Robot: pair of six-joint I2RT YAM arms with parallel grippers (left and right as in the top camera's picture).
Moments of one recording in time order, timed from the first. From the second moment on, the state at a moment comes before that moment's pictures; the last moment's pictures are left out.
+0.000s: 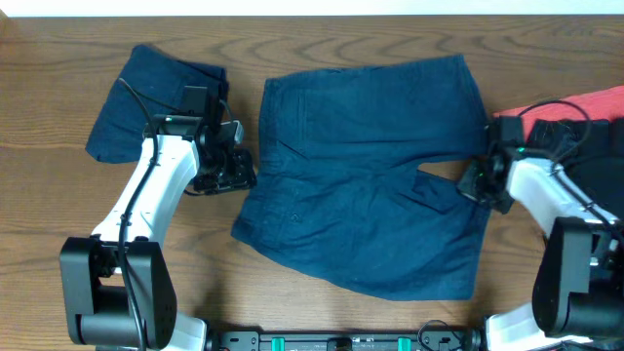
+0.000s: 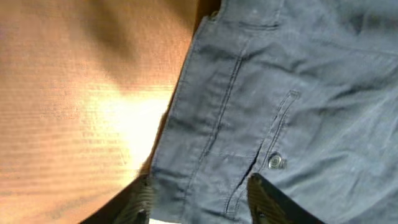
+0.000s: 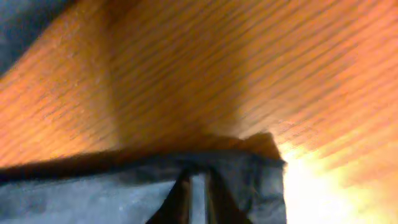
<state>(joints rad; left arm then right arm) -0.08 1.67 1.17 -1.00 0.29 -0.15 -0.09 1.70 0.95 -0.68 0.04 0.47</state>
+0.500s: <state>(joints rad) -0.08 1.67 1.01 -0.99 0.26 -0.15 -0.12 1.58 1.15 -1.03 -0.31 0.24</state>
